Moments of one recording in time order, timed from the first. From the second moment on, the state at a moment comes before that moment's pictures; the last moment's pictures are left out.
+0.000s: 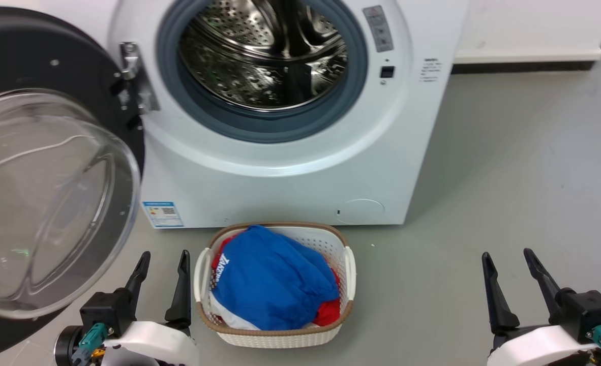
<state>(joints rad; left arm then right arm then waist) -0.03 0.27 -0.22 0.14 -0.42 0.10 -0.22 0.10 -0.05 -0.02 -0.06 0.07 0.13 -0.07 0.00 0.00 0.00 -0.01</state>
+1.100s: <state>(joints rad) -0.06 0.27 -0.21 0.17 -0.42 0.10 -0.25 0.06 -0.05 -0.02 -0.03 0.07 0.13 -0.10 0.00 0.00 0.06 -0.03</state>
